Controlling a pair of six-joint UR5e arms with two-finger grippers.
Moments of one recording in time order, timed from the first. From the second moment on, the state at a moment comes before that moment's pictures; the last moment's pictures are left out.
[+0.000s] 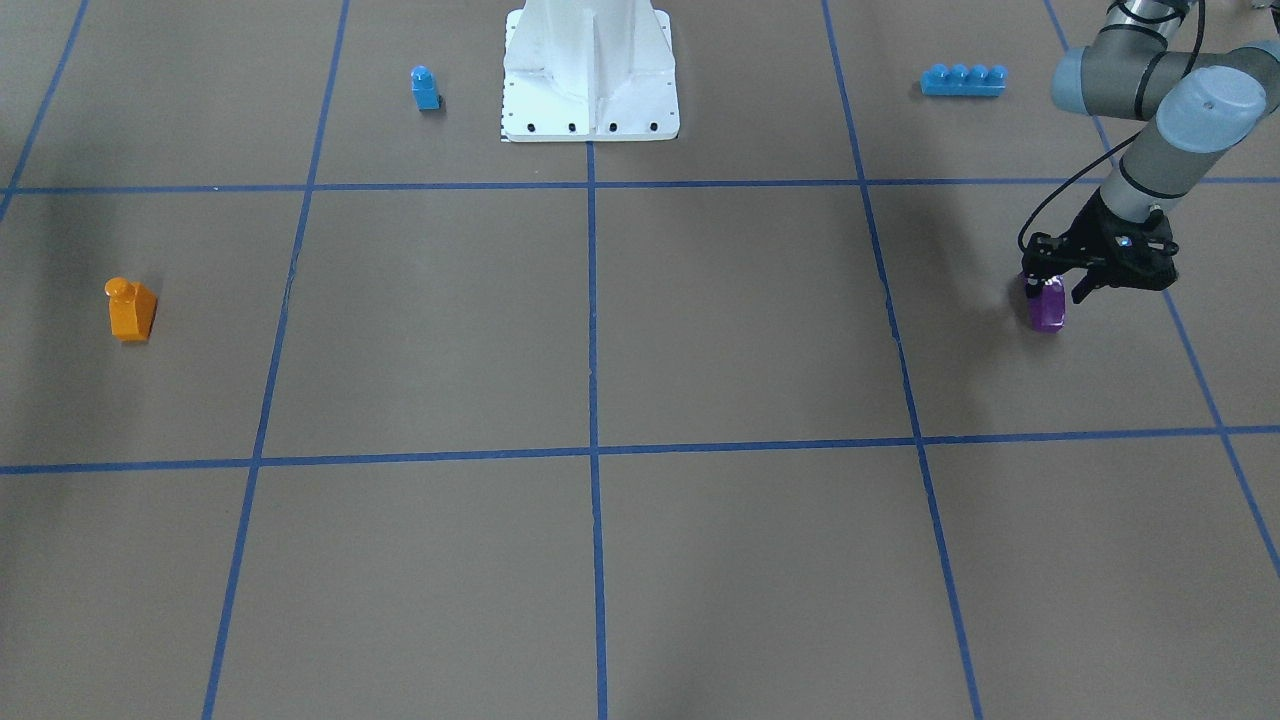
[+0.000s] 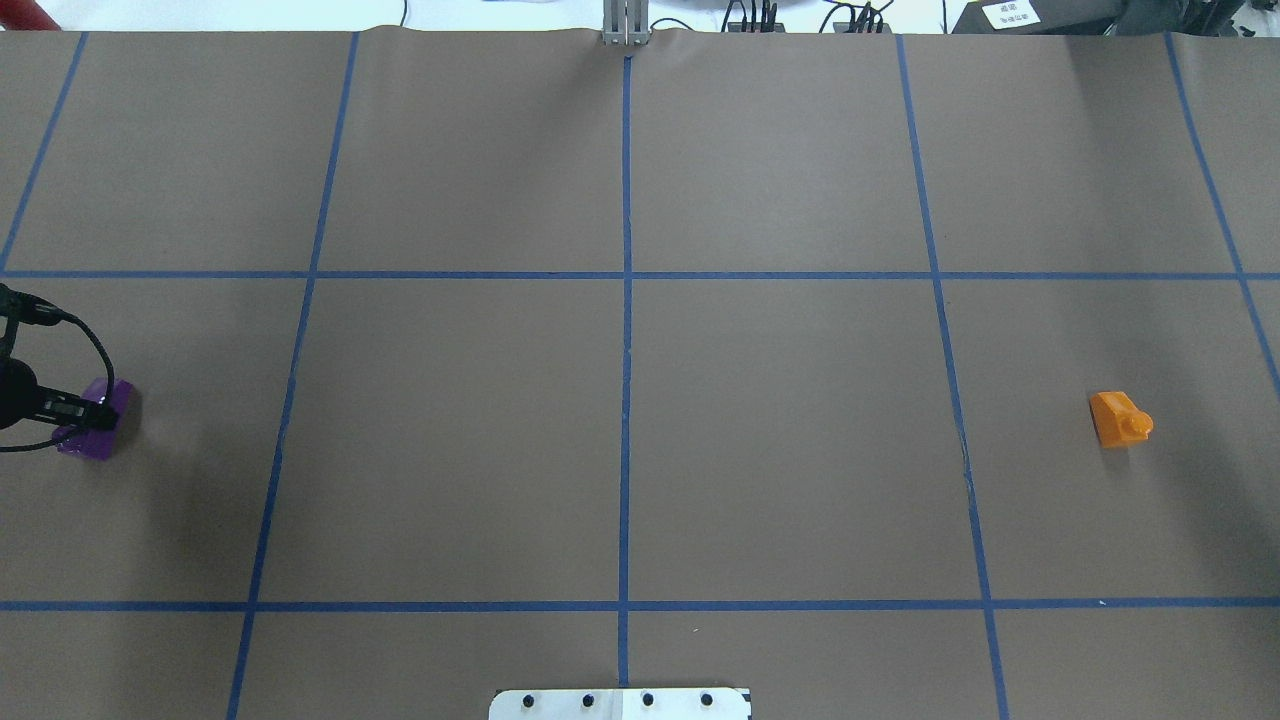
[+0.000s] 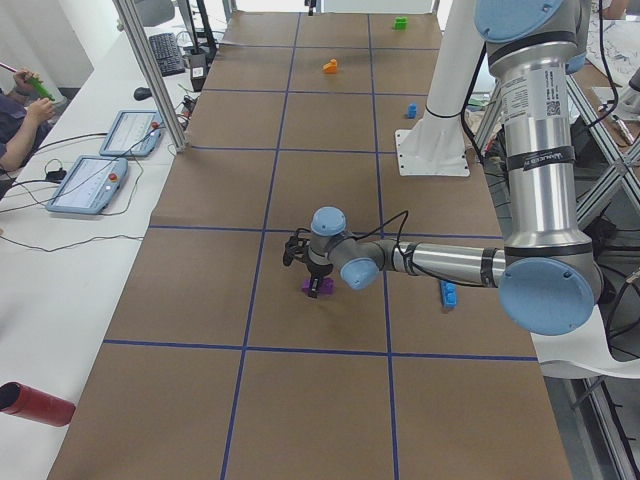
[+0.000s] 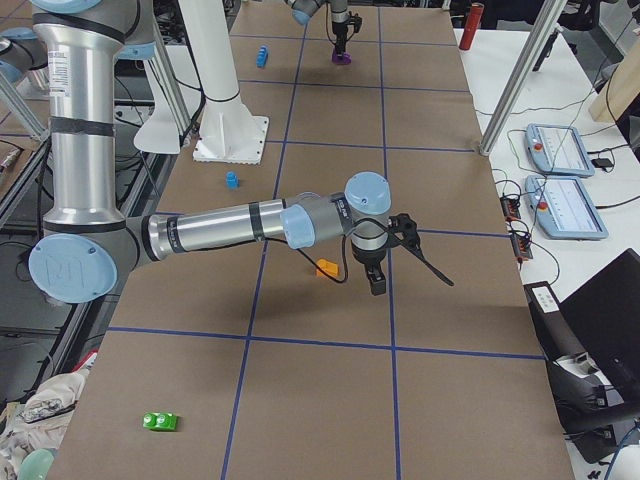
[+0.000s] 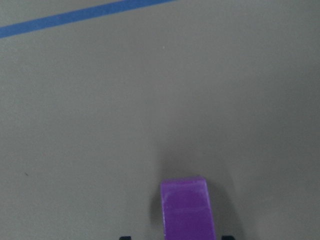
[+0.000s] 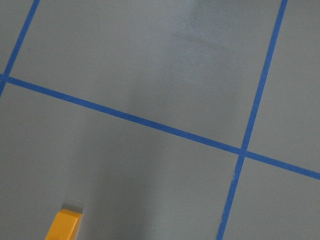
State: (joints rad) left arm -0.85 -1.40 -1.68 -2.28 -2.02 -0.72; right arm 1.43 -1.62 1.81 -1.45 2.31 0.03
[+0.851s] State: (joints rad) left arm -0.84 -1.48 -1.99 -1.83 -2.01 -0.72; right arm 1.43 -1.62 1.81 -1.45 2.31 0.04
